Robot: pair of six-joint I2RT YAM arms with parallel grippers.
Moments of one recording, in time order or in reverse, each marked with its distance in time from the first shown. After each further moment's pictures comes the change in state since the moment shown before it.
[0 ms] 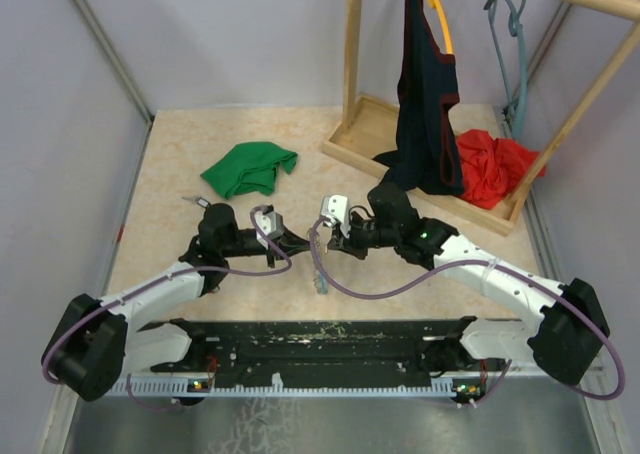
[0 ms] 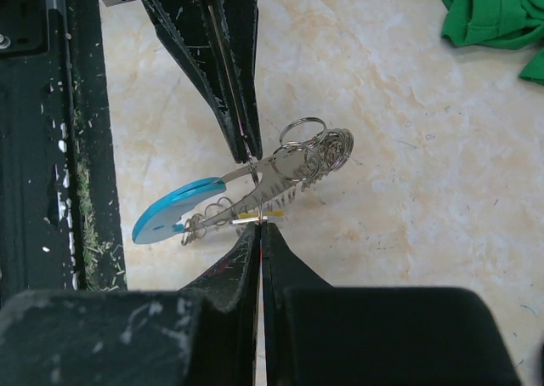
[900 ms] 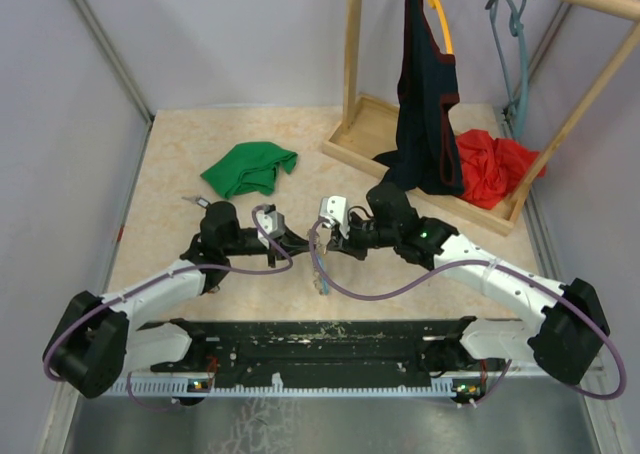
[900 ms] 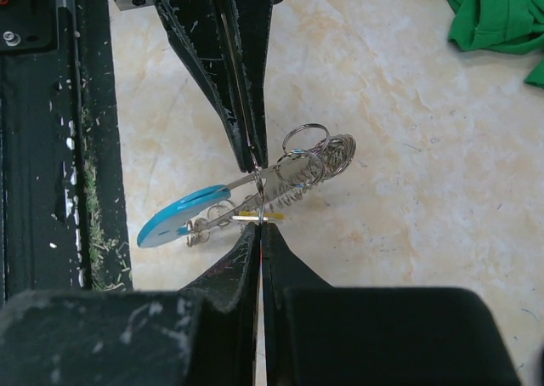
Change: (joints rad) left arm -0.003 0.016 0.016 -0.013 0.026 0.003; right arm 0.010 0.000 0.015 -0.022 -0.005 -0.007
